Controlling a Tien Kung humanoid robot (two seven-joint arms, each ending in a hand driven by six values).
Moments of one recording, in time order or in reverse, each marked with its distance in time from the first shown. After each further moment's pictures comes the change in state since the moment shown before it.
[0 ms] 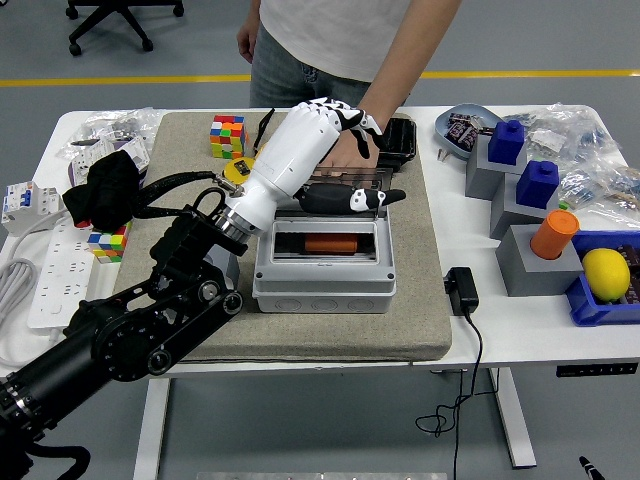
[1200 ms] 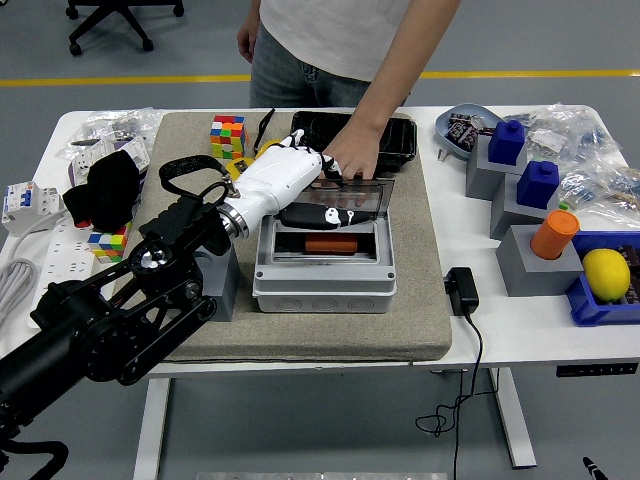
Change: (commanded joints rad) left arm 0.031 0.079 0.020 -0.138 0.244 -0.407 0.371; right arm -0.004 -0.003 0.011 0.000 -0.013 -0.003 -0.006
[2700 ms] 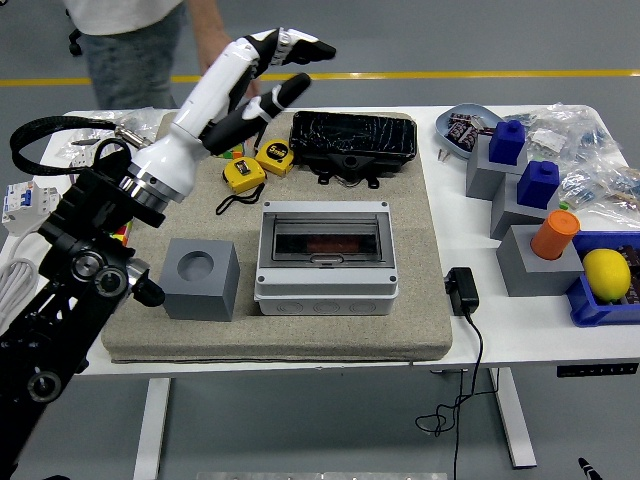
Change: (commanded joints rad) left arm 0.243 -0.080 -0.552 -0.340 -0.668 -0.152 -0.272; right arm -0.001 0.012 -0.002 0.000 0.020 -0.001 0.007
